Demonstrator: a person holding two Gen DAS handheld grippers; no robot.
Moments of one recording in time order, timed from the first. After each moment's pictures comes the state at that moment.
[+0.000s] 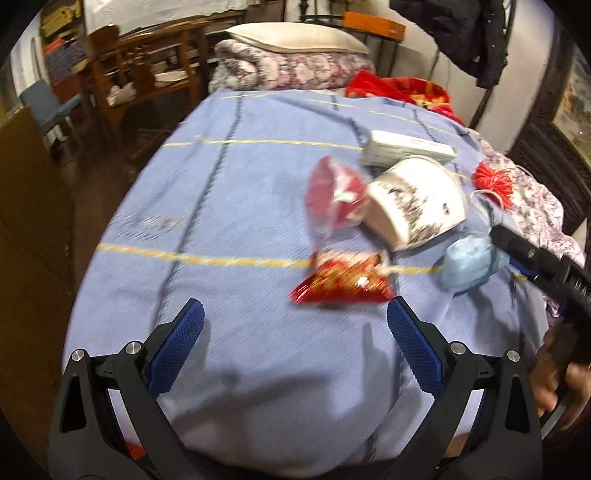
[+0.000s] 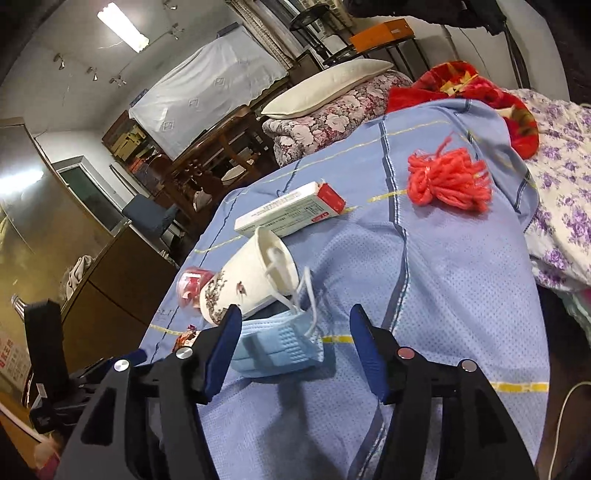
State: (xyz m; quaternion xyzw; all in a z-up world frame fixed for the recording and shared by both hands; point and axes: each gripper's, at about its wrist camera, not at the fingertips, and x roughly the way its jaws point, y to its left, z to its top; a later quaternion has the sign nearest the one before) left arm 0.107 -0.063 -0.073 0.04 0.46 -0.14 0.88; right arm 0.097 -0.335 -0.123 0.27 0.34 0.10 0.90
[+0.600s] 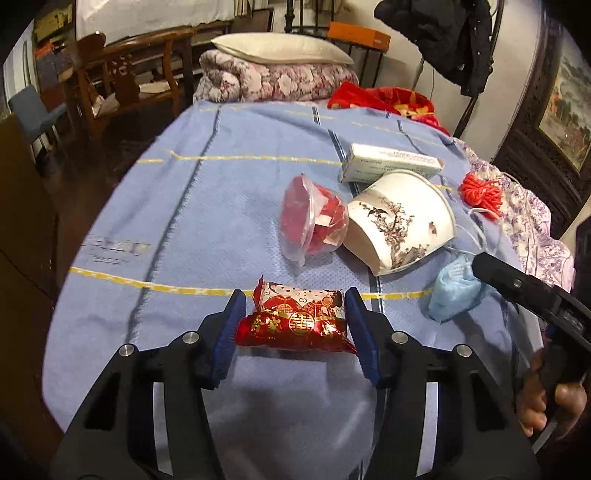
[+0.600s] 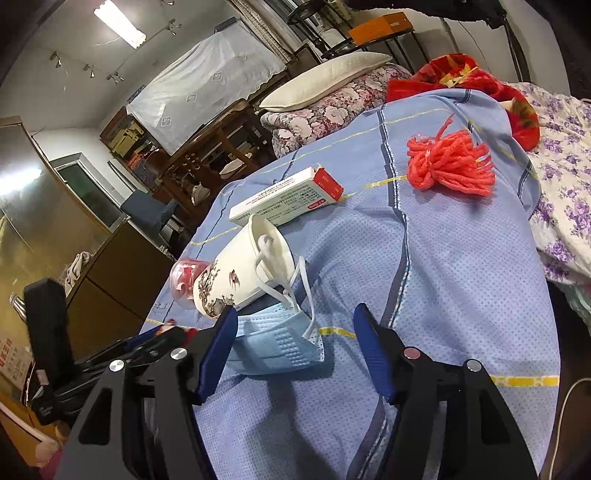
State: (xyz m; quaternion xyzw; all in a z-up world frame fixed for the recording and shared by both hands) left arm 0.110 -0.068 -0.074 0.03 0.43 -0.16 0.89; right arm 0.100 -0.333 -0.126 0.26 0.35 0.10 0.89
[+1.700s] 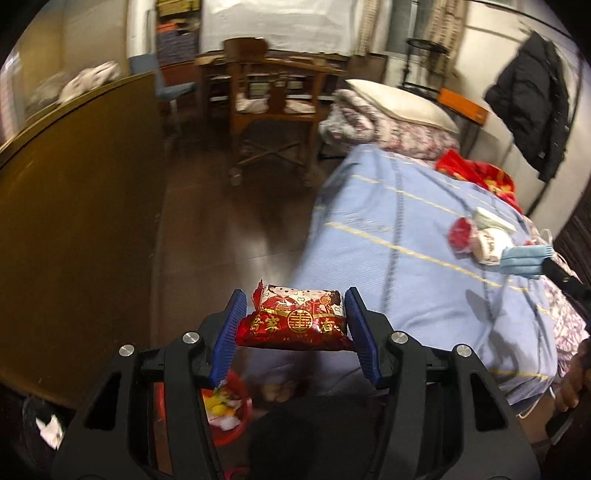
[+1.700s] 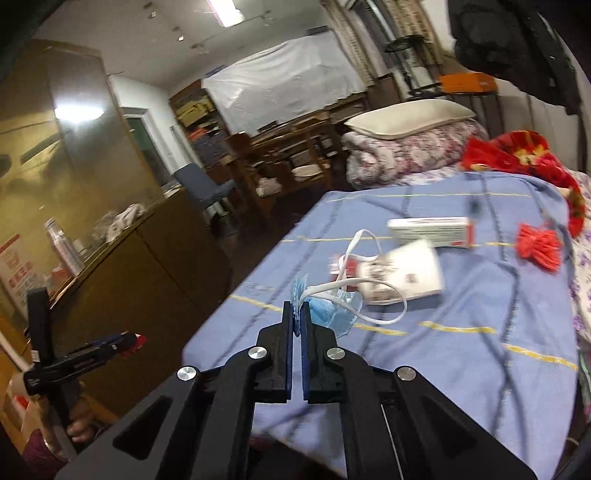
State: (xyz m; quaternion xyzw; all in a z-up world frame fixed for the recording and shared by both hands) left arm -0.021 0.145 -0.013 -0.06 0.38 0.03 0.92; right arm 0.041 -0.210 -0.035 0.14 0.29 0.20 0.92
